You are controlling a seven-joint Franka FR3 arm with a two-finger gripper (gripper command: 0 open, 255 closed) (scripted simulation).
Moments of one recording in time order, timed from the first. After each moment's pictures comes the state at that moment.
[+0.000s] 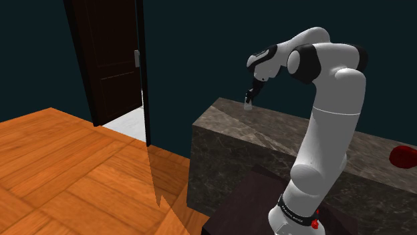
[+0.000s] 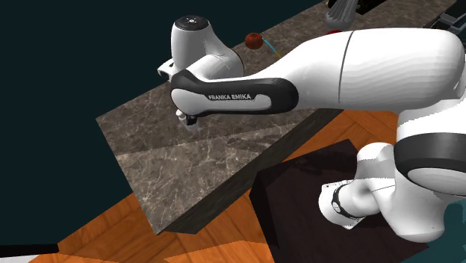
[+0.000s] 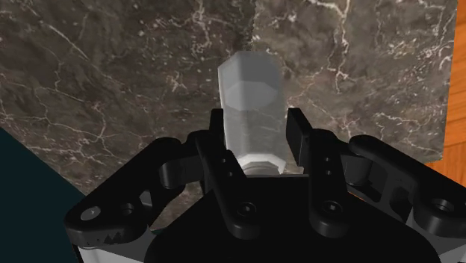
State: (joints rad) arm -0.20 0.19 -0.64 -1.87 0.29 2.18 -0.88
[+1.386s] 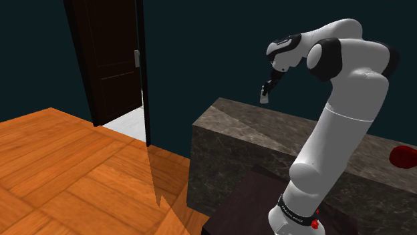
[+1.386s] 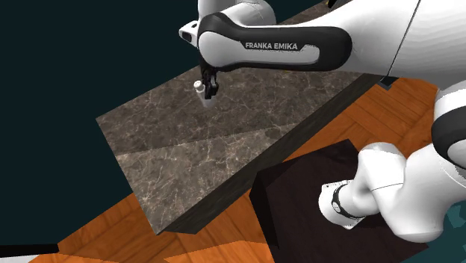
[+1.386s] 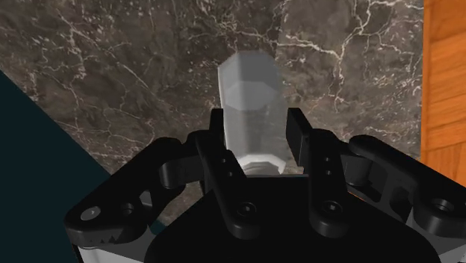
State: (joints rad) arm -0.24 0.03 -0.71 -1.85 0.18 2.03 -0.94
